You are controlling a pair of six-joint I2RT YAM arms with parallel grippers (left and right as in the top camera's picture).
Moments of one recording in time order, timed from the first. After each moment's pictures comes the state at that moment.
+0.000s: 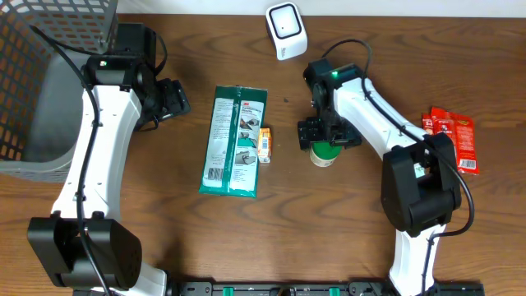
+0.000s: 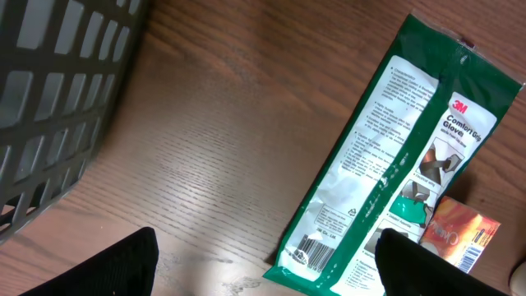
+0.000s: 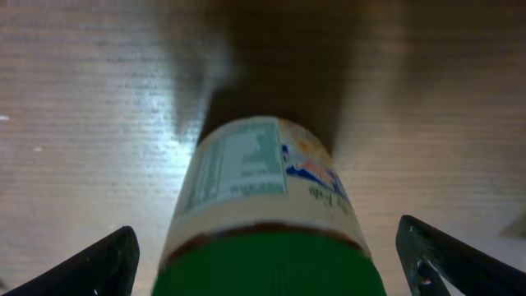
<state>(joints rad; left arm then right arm) -0.03 1.70 1.60 -1.21 -0.04 -0.41 0.39 2.10 1.62 -1.19 -0.01 0.33</state>
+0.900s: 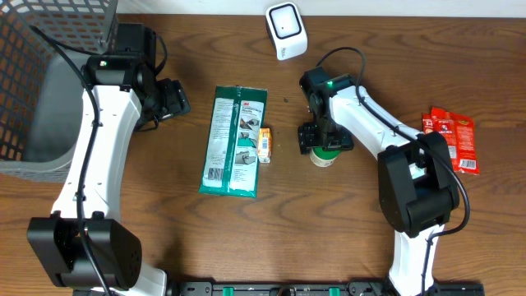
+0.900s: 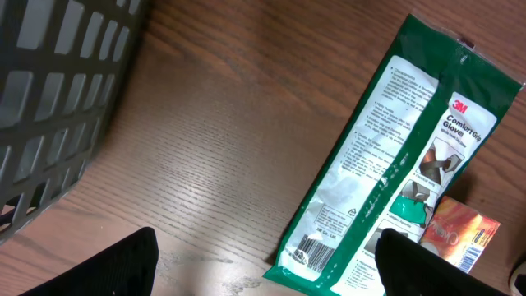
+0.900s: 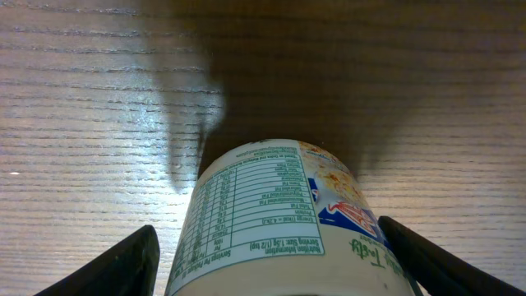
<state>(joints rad) -0.03 1.70 1.60 -1.21 -0.04 -0.41 0.41 2.10 1.54 -1.09 0.00 0.35</state>
